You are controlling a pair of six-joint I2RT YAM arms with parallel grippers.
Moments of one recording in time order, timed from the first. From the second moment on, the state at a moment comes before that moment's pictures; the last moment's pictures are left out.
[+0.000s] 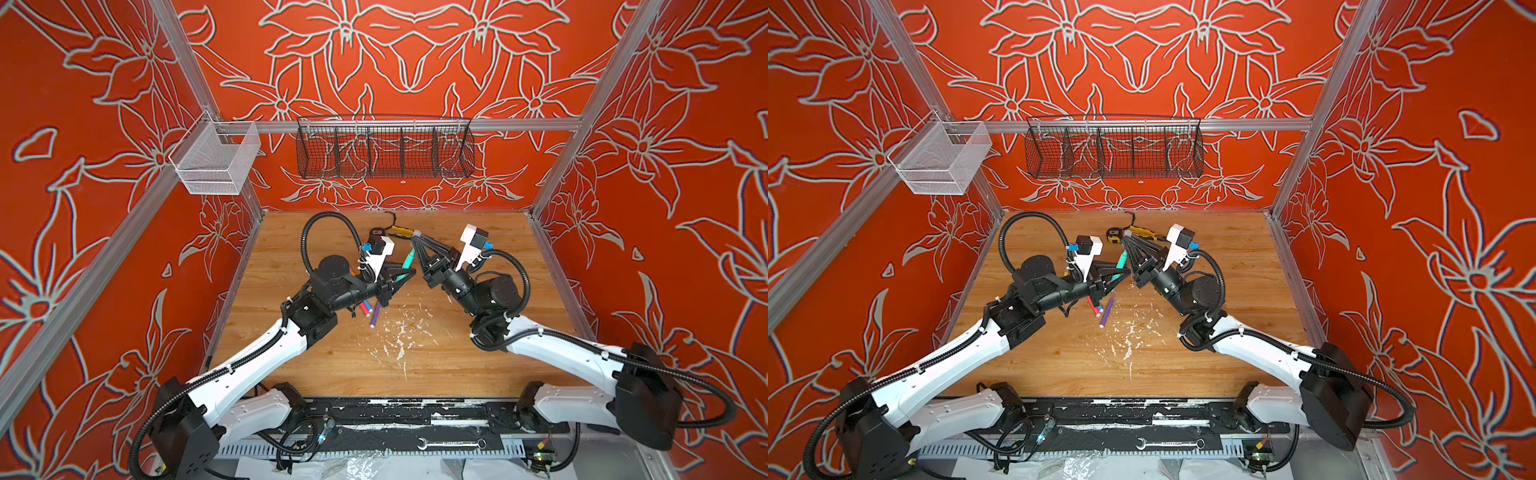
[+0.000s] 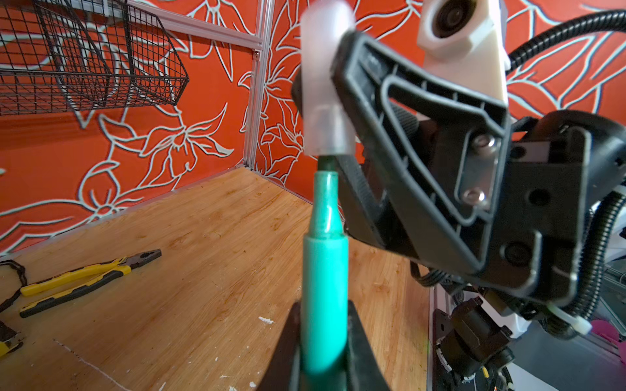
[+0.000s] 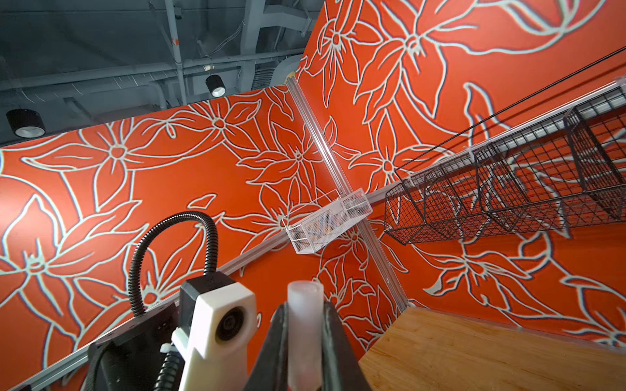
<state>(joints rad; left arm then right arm) -0.63 1.08 0.85 0.18 0.44 -0.21 0.81 1.24 0.74 1.02 -0.04 0.58</state>
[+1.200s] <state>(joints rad) -0.63 1.02 0.79 0.20 0.39 -0.21 0.91 1.32 0.71 1.17 0.10 0.56</state>
